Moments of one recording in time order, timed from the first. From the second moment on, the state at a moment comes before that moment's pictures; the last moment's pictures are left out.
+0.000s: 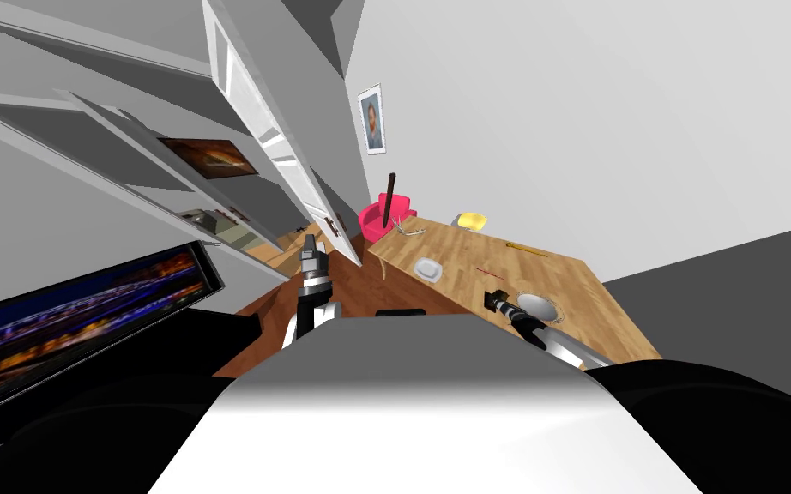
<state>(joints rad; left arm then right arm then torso) 0.53 -0.01 0.07 -2.29 -0.06 -0.35 -0.11 0.69 -0.89 0.09 -1.62 0.44 0.31 -0.09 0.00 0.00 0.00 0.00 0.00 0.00</state>
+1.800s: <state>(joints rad) 0.53 -0.01 0.07 -2.29 -0.06 -0.35 -0.11 0.73 -0.85 0.08 -1.61 0.48 0.32 -0.11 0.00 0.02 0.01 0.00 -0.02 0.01</state>
